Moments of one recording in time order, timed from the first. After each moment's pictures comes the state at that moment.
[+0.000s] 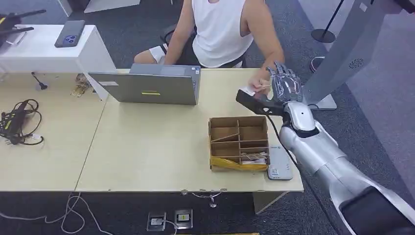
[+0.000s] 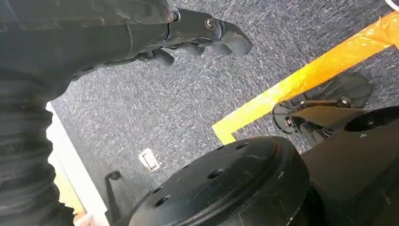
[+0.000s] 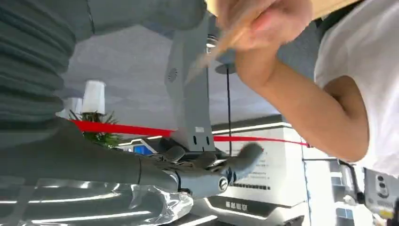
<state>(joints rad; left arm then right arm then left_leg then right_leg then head) -0.16 0.09 -1.25 -0.18 0.81 -0.08 0.03 -0.95 -0.24 0.89 -0.74 0.74 -0.26 0.22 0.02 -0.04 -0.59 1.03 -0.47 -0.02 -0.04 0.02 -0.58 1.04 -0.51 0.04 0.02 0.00</state>
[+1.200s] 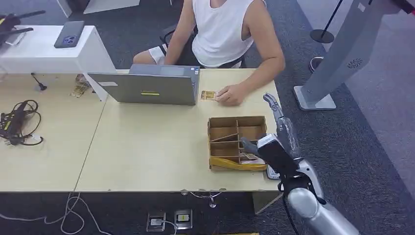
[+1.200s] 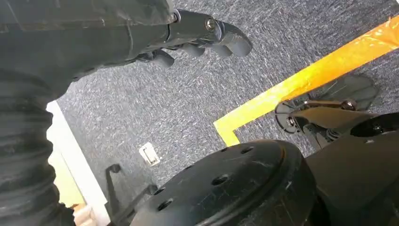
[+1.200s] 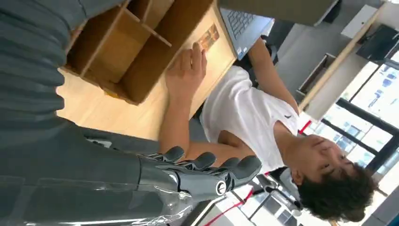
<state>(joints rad) -0.15 0.10 -1.24 -0.18 0.85 -0.08 0.04 -0.36 -0.41 0.70 -1.59 0.25 -0.40 -0.06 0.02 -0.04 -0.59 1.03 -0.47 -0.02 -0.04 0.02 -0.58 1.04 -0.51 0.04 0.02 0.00</state>
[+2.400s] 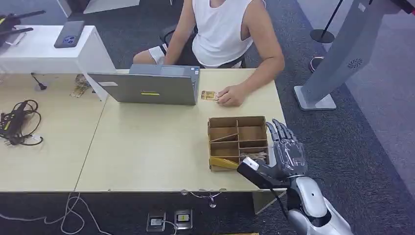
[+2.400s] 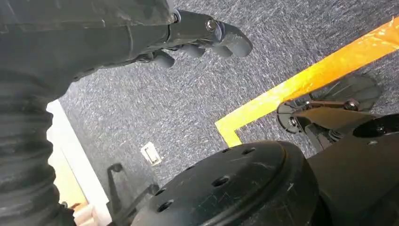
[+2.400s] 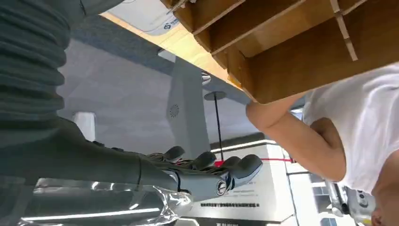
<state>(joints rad) -0.15 0.10 -1.24 -0.18 0.85 -0.08 0.06 -0.26 -0.44 0.67 -1.52 0.97 -0.22 0.31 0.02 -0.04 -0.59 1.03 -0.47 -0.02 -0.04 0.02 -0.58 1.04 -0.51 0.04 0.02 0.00</state>
